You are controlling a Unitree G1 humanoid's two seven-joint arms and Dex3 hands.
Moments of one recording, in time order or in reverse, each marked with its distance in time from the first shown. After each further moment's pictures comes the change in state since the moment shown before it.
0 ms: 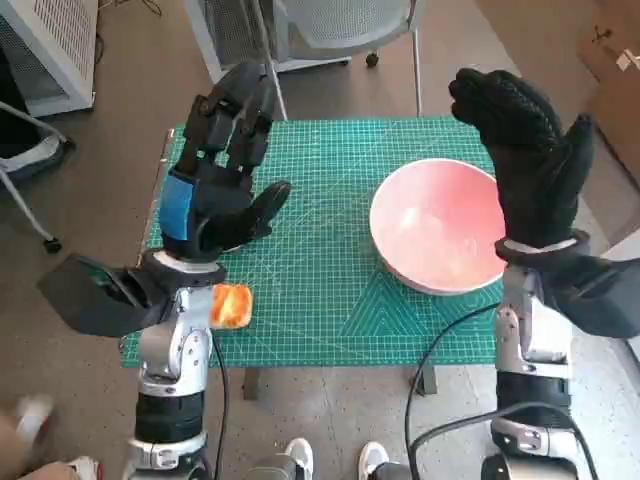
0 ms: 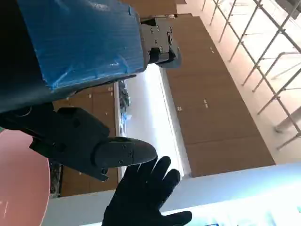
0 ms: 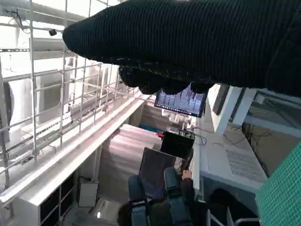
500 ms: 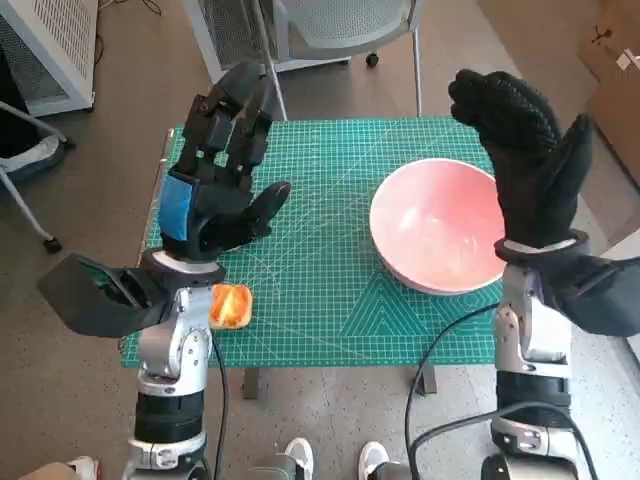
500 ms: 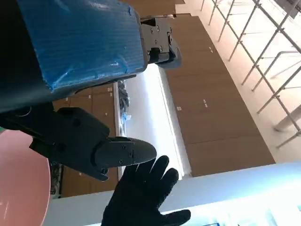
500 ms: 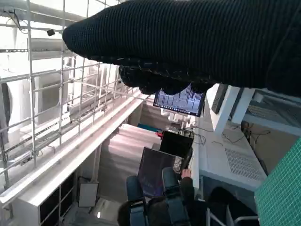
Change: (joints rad) left arm 0.000 0.003 -0.002 0.002 0.006 -0.007 0.000; right arm 0.000 0.000 -0.001 0.008 0.003 0.000 0.009
